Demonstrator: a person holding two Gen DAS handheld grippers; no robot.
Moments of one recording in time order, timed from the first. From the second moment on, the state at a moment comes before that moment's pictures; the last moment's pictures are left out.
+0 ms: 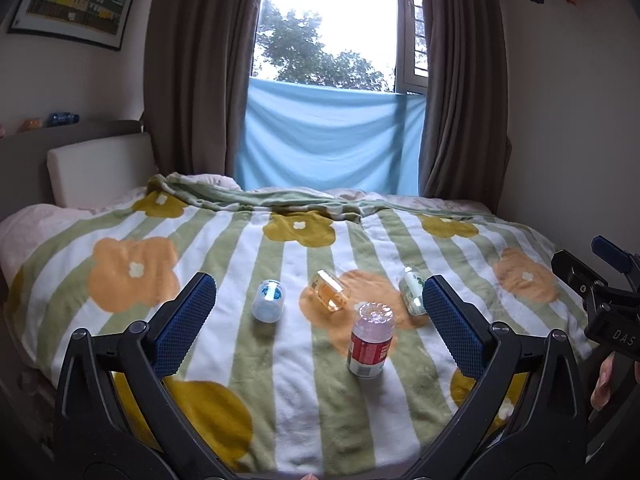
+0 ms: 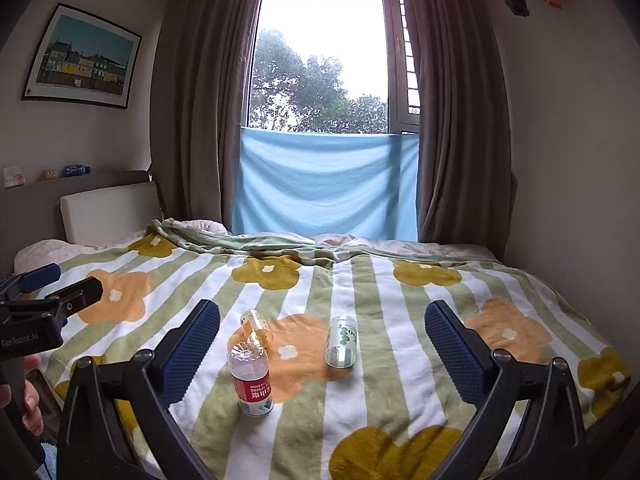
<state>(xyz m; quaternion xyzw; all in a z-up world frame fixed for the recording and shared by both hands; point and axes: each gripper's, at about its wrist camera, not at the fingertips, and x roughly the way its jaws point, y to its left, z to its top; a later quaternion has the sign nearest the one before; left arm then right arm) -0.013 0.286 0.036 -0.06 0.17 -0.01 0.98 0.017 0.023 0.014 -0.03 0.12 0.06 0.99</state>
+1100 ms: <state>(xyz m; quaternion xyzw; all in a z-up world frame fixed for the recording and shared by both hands) -0.038 0.261 0.034 -0.04 0.14 0.00 0.99 -0.006 0.016 0.013 -0.02 0.11 0.04 0.99</state>
